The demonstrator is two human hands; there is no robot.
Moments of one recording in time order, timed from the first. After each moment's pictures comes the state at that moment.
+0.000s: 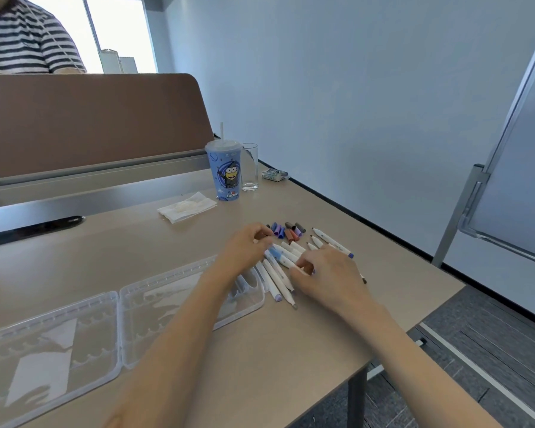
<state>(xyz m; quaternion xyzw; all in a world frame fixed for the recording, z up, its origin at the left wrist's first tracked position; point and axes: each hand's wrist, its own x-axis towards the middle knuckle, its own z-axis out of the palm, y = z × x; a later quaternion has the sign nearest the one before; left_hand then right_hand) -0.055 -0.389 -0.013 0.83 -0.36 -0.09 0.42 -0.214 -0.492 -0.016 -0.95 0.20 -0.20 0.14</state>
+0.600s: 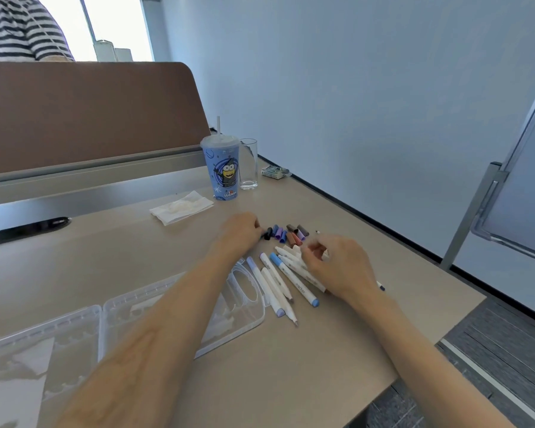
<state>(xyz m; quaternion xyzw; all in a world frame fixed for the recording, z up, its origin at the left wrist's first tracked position) 0.016 -0.435 -0.018 0.92 -0.33 -0.02 0.21 -0.182 -0.529 -0.020 -0.93 0.23 -0.24 0.17</state>
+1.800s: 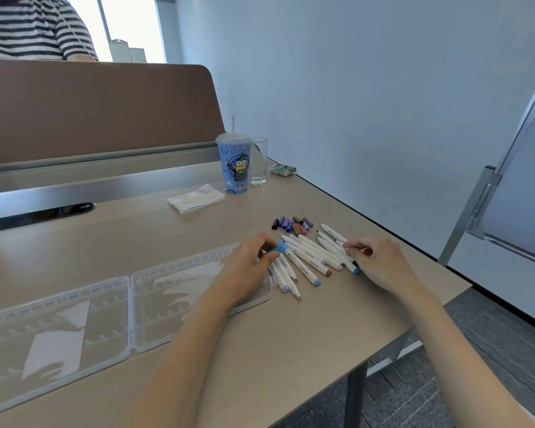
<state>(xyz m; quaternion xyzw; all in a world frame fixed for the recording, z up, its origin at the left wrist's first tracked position) -0.096 -0.346 -0.029 0.80 -0.40 -0.05 0.44 -0.235 -0.571 -0.025 -0.91 0.24 -0.22 0.27</state>
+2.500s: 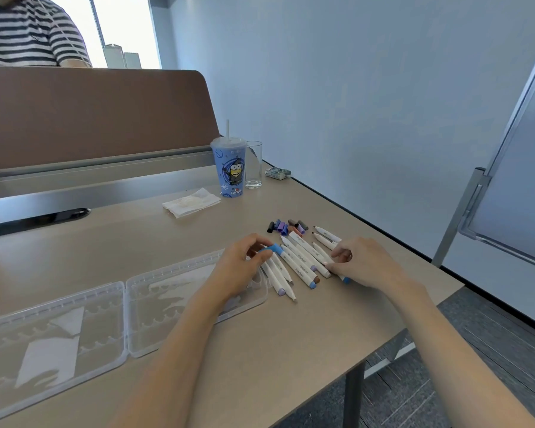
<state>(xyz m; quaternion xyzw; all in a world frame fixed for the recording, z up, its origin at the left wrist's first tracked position) -0.092 -0.345 -0.020 0.79 -0.35 -0.10 0.50 -0.225 -0.563 -0.012 -0.95 0.25 -0.09 0.18</state>
